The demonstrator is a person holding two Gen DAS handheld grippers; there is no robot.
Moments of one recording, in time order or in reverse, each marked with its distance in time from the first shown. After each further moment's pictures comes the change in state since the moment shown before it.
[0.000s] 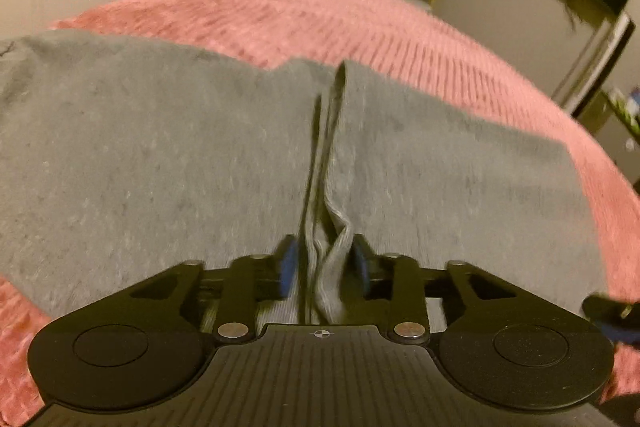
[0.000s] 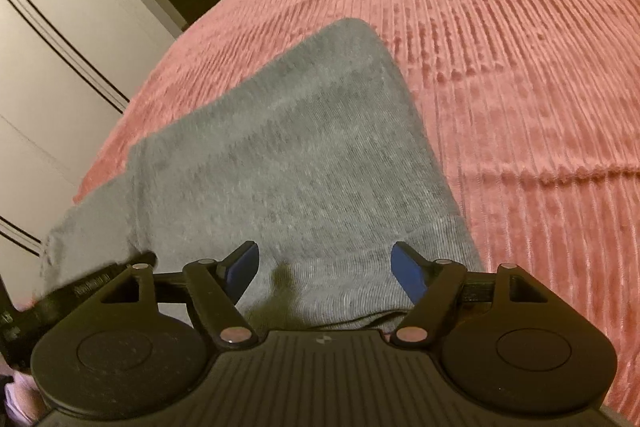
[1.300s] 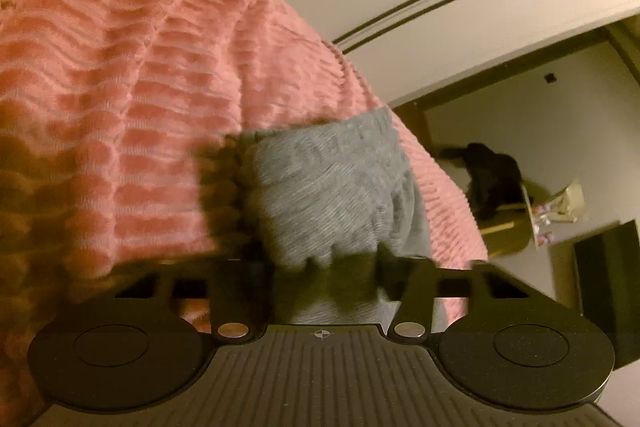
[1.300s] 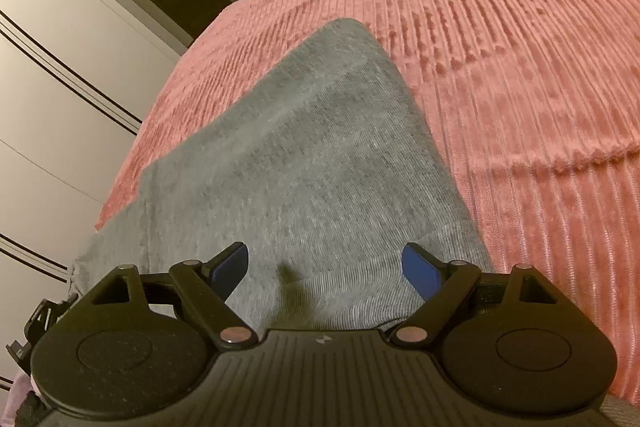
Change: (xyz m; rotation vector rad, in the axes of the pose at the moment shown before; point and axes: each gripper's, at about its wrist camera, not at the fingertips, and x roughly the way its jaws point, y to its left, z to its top) left arm -0.042 0.314 0.011 -0.925 -0.286 -0.070; right arm 0.006 -0.018 0.005 0.106 -0.005 0.091
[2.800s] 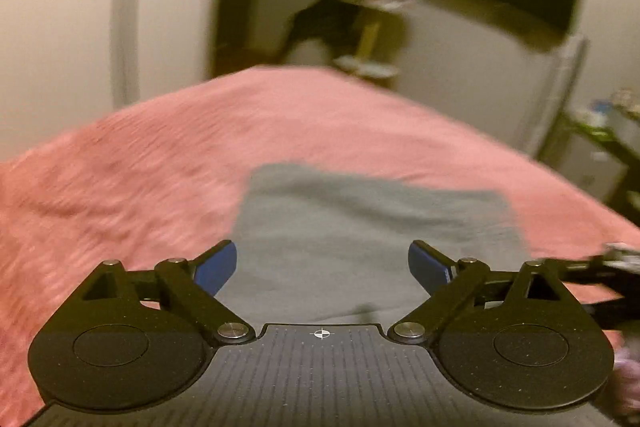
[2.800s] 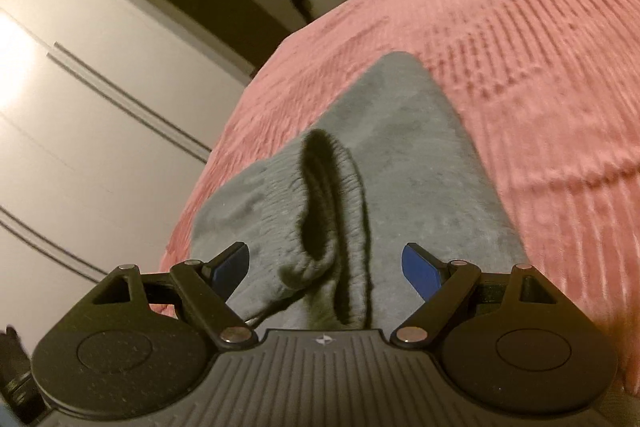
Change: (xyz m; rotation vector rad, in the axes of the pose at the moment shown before) left arm -0.079 -0.199 -0.242 1.034 0.106 -0.038; right arm -0.026 -0.005 0.002 0.018 -0.067 0.235
